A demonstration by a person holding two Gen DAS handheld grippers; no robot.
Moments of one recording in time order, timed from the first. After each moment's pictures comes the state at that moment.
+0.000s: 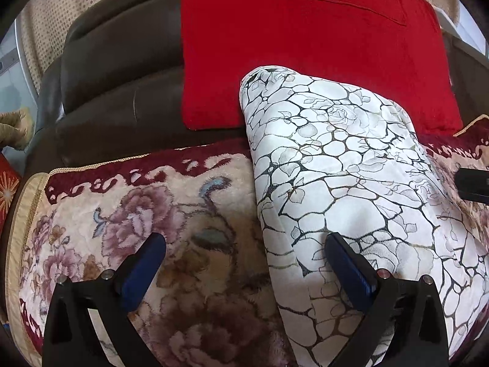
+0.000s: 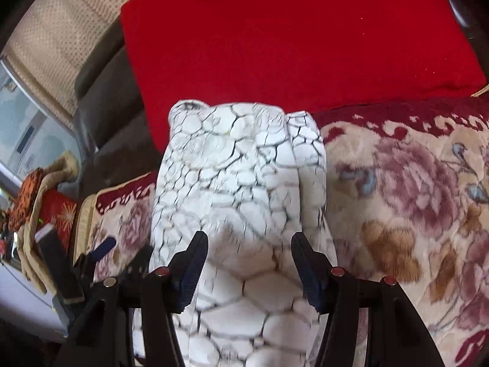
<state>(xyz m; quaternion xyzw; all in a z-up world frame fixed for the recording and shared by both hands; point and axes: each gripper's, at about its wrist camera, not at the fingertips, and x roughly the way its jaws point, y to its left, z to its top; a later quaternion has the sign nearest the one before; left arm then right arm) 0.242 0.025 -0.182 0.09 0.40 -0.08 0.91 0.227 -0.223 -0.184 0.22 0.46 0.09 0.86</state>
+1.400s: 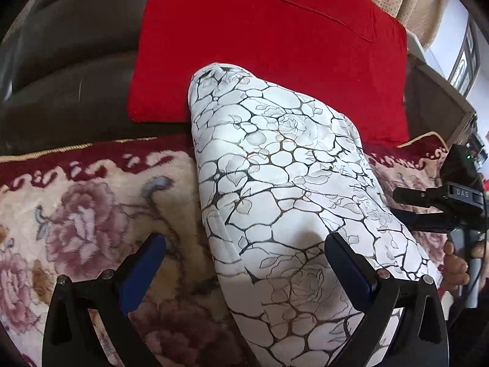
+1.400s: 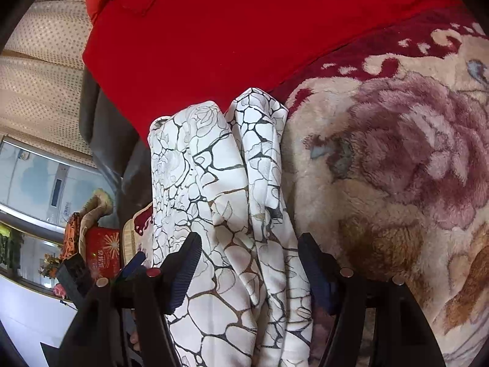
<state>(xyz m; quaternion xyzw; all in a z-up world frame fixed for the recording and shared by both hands) 0.257 0.038 -0.176 -0.01 0.44 -0.23 0.87 0.241 -0.308 -0.241 0.39 0.48 0.15 0.77</state>
